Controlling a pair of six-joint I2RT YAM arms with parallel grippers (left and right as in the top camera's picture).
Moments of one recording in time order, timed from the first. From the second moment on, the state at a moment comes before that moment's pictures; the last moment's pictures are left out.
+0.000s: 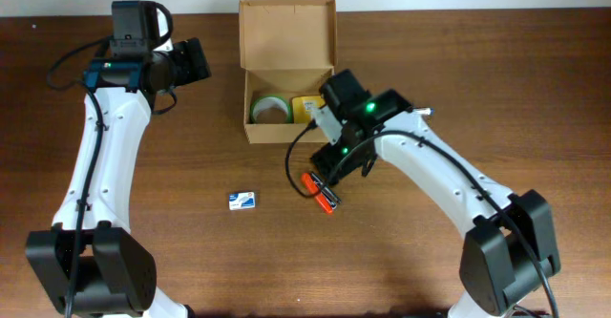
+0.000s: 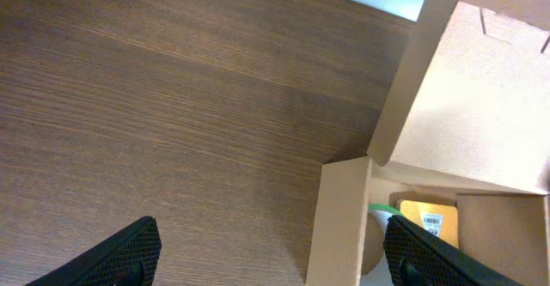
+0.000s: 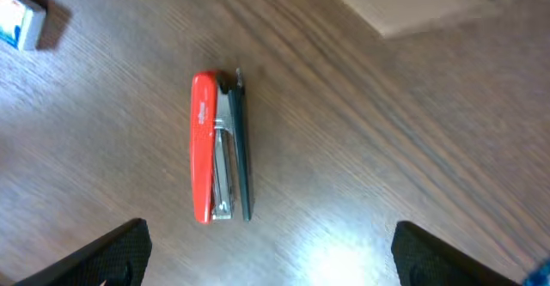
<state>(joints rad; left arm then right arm) 0.01 1.76 1.63 -0.75 0.07 -0.27 0.54 1.82 1.45 -1.02 -0.11 -0.12</state>
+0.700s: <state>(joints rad) 0.01 1.76 1.63 -0.74 0.07 -0.25 0.70 1.82 1.19 -0.77 -0.12 -0.22</state>
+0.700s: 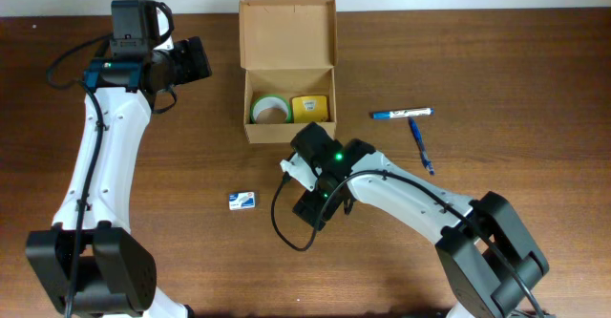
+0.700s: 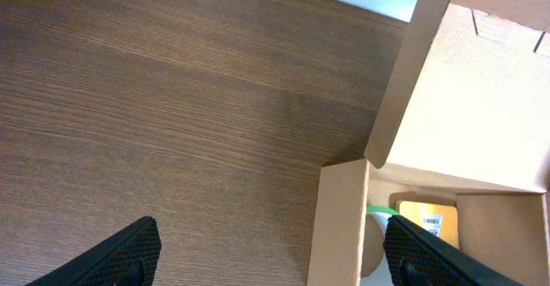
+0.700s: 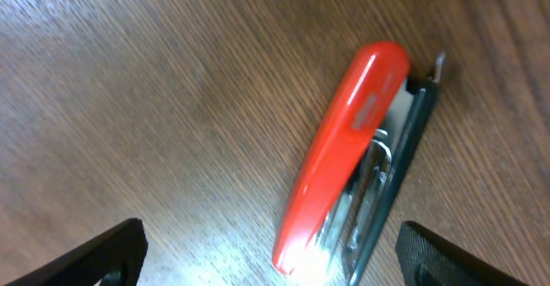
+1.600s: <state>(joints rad) 0.01 1.76 1.63 -0.74 0.08 -0.25 0.62 1.86 1.11 -0.54 -0.05 -0.22</state>
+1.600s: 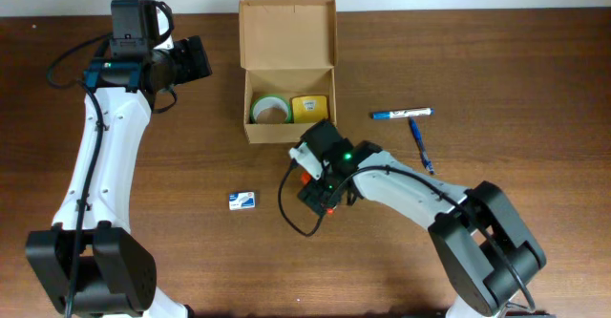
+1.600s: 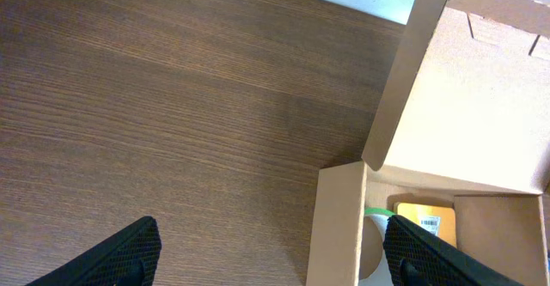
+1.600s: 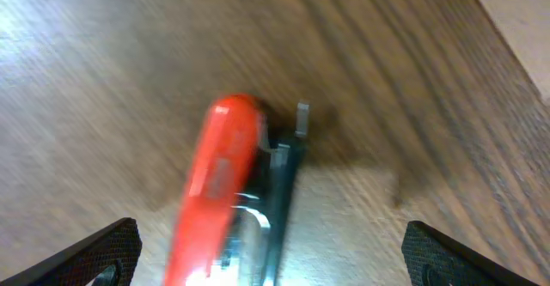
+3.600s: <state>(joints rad) 0.01 1.76 1.63 -0.71 0.08 -0.25 0.60 1.86 1.72 -0.90 -0.18 -0.32</state>
